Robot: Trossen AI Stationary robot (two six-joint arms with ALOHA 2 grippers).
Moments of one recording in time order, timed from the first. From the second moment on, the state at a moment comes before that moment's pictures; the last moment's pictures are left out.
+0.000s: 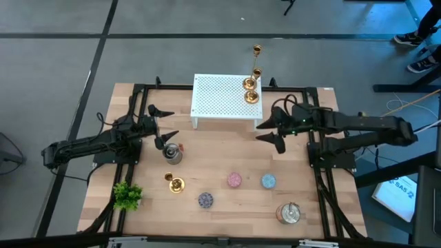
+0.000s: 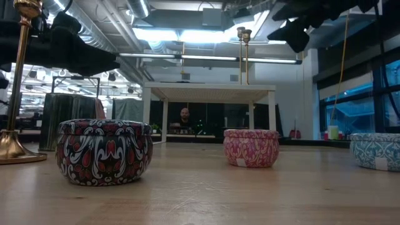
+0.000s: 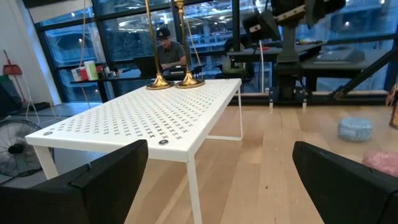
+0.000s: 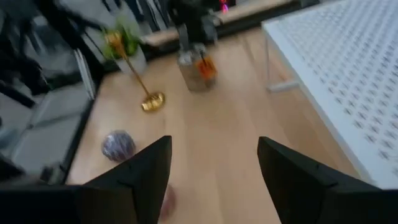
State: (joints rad) left arm 0.36 0.19 0.01 0.22 0.02 0.08; right arm -0.08 0.93 0.75 -0.24 -0.13 0.28
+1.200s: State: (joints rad) left arm 0.36 0.19 0.01 0.24 0.67 -0.11; right arm 0.07 1.01 0.73 0.02 -0.13 0.17
